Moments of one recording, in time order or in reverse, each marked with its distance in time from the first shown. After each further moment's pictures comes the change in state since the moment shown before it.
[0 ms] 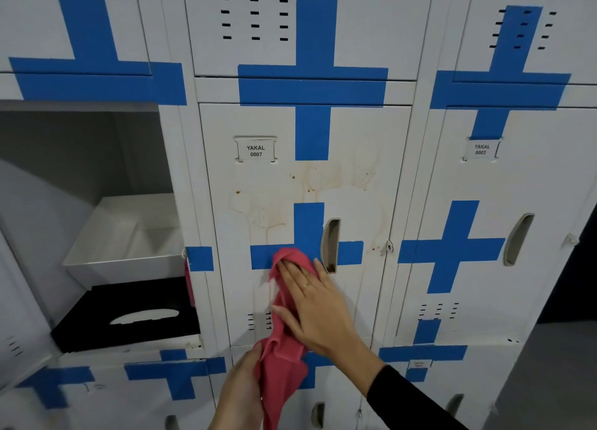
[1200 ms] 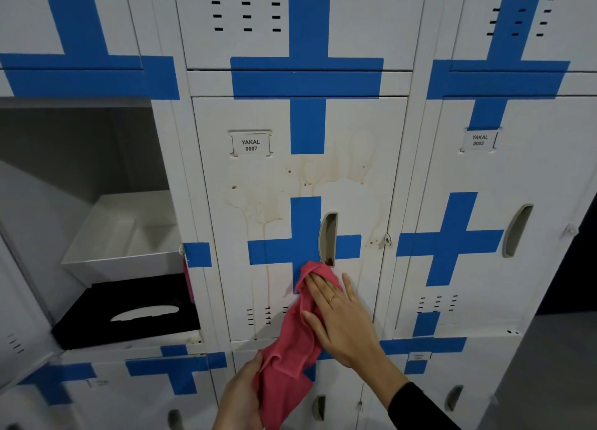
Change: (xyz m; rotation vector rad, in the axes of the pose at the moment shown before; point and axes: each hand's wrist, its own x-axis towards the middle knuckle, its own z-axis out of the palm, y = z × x) left_hand 0.001 -0.010 -0.005 0.059 0.067 -0.096; right_hand -0.044 0.035 0.028 0.017 -0.010 0.096
